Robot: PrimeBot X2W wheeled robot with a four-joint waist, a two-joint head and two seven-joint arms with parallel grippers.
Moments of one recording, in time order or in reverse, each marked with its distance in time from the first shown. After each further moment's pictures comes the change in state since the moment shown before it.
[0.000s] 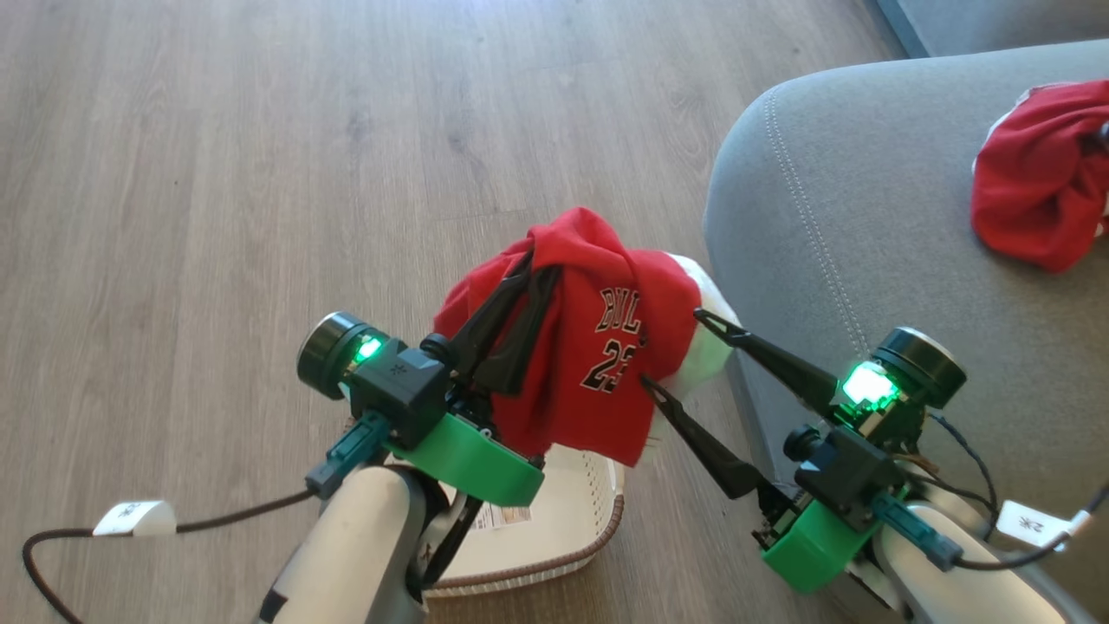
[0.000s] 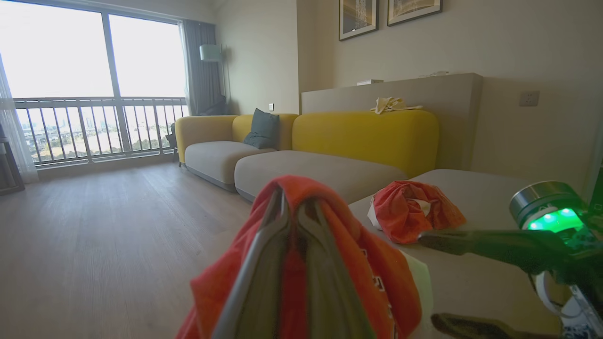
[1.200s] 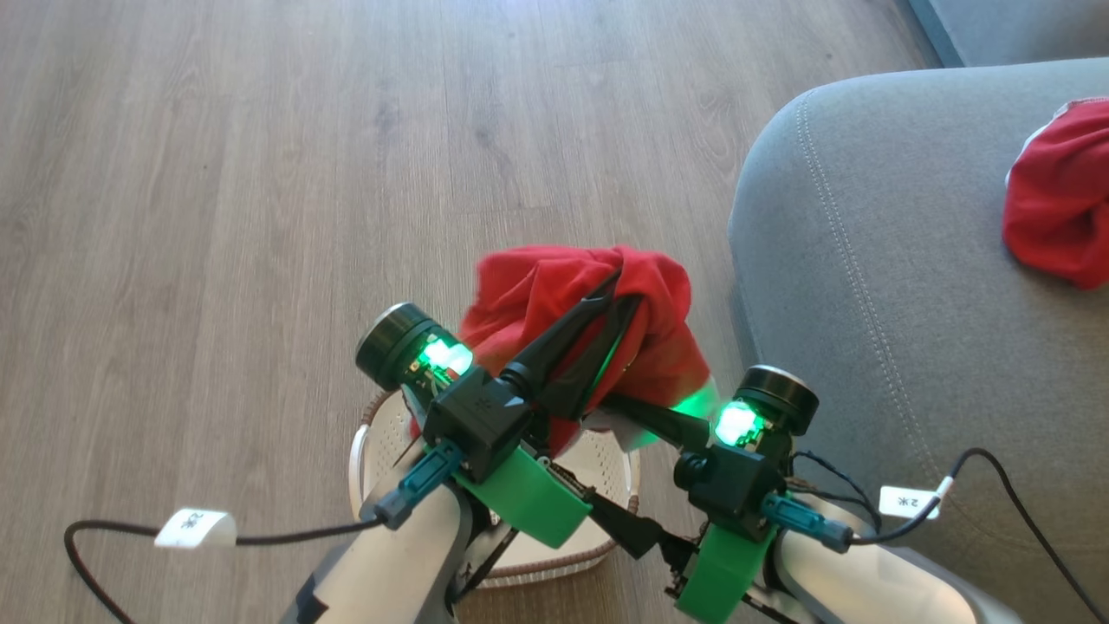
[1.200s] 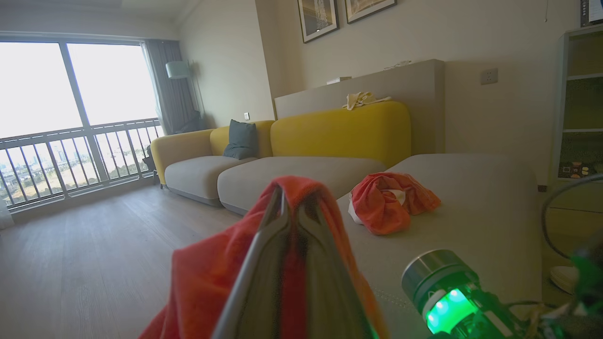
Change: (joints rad) left arm -0.029 0.002 -0.109 -0.033 0.085 -0.025 0.000; right arm -0.163 0.040 0.336 0.148 0.249 0.000 0.000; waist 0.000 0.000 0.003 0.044
